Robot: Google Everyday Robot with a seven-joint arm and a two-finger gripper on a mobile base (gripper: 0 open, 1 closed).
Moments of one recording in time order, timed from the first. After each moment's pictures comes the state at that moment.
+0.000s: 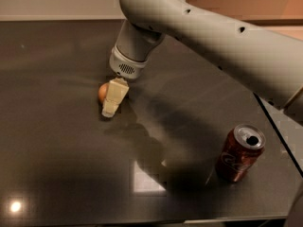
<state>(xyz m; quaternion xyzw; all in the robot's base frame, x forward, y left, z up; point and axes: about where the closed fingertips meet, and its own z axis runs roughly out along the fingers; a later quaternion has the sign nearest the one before) 0.555 0.102 0.852 -0.67 0.70 0.14 0.18</state>
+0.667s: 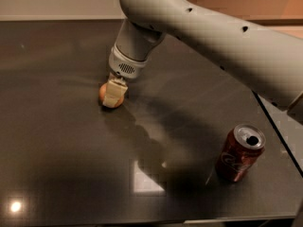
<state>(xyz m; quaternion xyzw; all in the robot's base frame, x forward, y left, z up) 0.551 0.105 0.857 -0.68 0.70 0.14 0.19</state>
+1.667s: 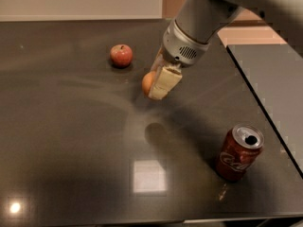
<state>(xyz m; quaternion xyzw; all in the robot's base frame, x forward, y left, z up) 0.520 -0.014 0.916 -0.68 0.69 0.13 0.19</state>
